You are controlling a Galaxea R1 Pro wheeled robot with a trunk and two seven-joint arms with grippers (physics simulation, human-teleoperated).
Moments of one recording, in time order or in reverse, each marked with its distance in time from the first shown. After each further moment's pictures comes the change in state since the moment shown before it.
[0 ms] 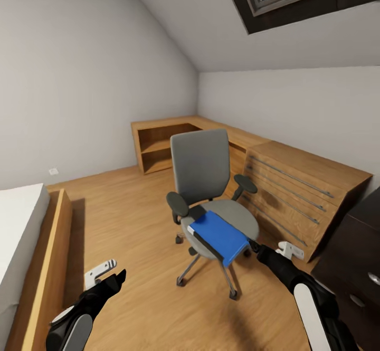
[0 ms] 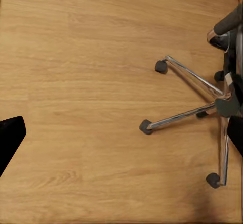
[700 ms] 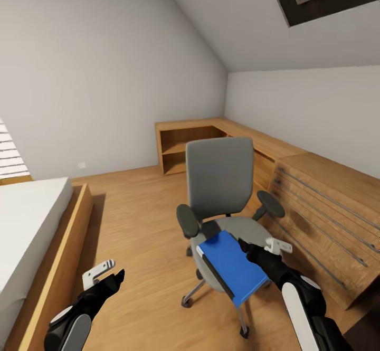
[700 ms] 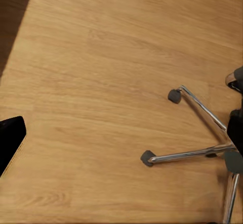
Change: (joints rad) left arm 0.000 -0.001 0.013 0.002 0.000 -0.002 0.000; right arm 0.000 0.004 0.106 -0.026 0.090 -0.007 -0.004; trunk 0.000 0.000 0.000
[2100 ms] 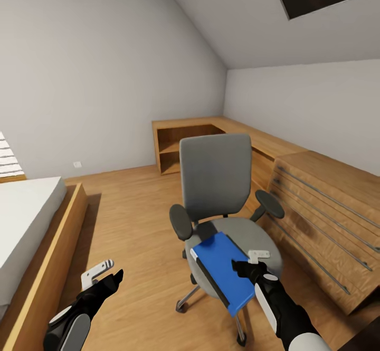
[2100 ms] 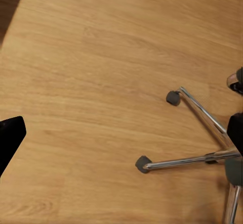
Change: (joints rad) left arm -0.001 0.000 0.008 0.002 0.000 -0.003 0.006; right arm -0.277 -0.010 0.069 0.795 0.381 -0.313 0.008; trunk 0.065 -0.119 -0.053
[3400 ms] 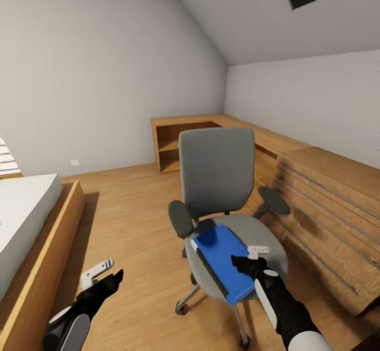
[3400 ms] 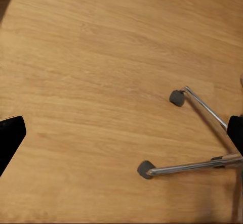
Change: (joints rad) left arm 0.001 0.001 0.001 0.000 0.001 0.001 -0.005; right arm 0.000 0.001 0.001 -0.052 -0.002 0.027 0.002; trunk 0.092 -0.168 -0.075
